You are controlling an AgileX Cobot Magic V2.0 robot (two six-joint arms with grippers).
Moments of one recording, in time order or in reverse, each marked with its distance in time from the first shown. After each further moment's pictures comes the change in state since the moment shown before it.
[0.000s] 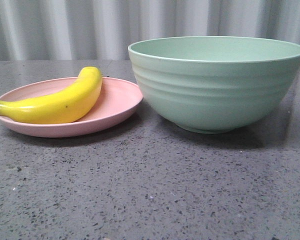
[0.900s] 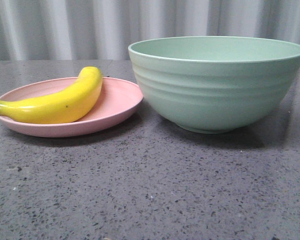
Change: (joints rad) left arm 0.000 0.217 -0.215 -0.042 -0.088 0.000; right arm 0.000 0.364 -0.256 0.050 0.299 0.001
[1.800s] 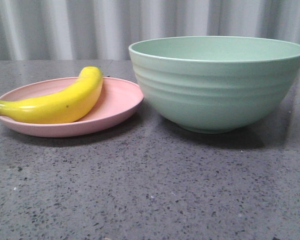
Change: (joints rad) left arm -0.185 0.508 -0.242 0.082 -0.102 0.000; right arm 0.011 0.090 -0.027 -0.002 -0.135 0.000
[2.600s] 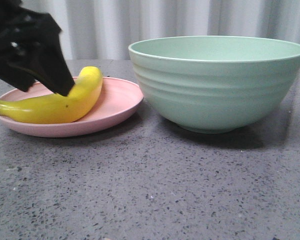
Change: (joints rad) left arm -0.349 0.652 -0.519 -0.167 0.696 0.004; right arm 0.008 0.000 0.000 0.000 -0.006 0.000
